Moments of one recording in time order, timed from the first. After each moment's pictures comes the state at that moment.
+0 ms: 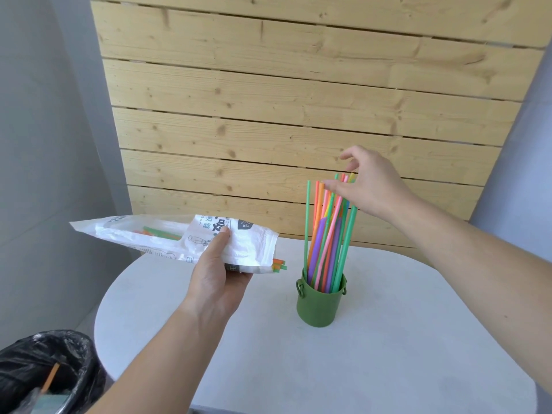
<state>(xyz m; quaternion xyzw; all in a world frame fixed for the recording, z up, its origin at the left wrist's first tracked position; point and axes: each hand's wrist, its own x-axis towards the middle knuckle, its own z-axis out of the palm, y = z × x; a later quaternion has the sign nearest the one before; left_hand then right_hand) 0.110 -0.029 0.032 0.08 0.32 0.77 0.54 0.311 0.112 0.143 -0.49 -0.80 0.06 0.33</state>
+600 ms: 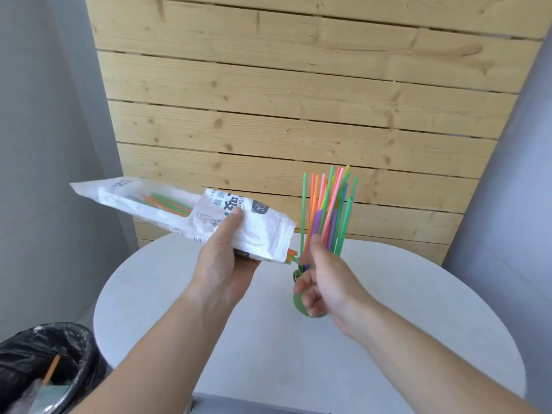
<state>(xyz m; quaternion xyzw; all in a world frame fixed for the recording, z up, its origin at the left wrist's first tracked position) 0.126 -0.034 0.048 0.17 0.30 0.77 0.53 0.283 -0.006 0.042 -0.53 -0.54 0.58 0.31</state>
